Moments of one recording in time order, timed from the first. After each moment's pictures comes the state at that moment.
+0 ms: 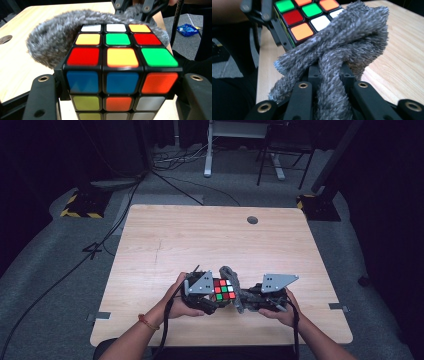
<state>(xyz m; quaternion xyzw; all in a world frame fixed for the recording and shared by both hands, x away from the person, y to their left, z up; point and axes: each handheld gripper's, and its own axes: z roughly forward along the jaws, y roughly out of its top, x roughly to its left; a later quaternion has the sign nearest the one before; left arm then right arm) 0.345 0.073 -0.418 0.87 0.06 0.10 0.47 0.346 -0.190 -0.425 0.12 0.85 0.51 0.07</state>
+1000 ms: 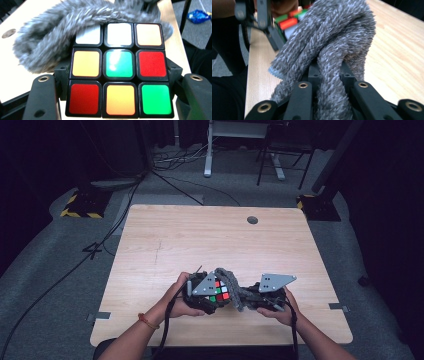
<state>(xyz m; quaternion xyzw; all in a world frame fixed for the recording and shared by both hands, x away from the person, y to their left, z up) 0.346 0.072 -0.417 0.89 0.06 0.12 0.44 0.348 -0.186 -0.429 0.12 0.86 0.49 0.09</state>
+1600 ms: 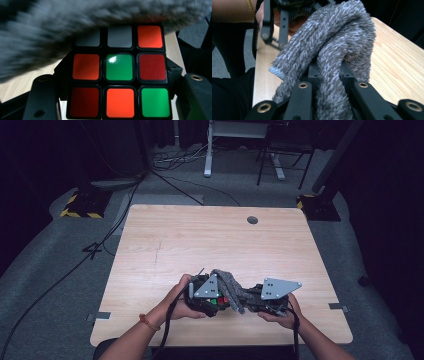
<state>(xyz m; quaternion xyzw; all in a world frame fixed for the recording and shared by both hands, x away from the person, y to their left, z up) 0.341 0.062 -0.425 0.89 0.05 0.10 0.43 0.327 -0.184 -0.407 0.08 0.85 0.51 0.13</state>
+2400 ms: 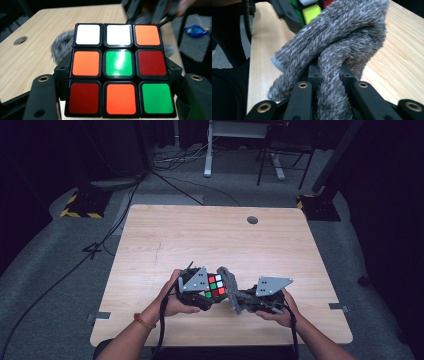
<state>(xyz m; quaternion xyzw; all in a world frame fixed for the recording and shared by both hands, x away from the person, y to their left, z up) 0.348 0.086 -0.410 0.87 0.07 0.13 0.47 0.340 -0.181 -0.425 0.10 0.87 0.47 0.10</state>
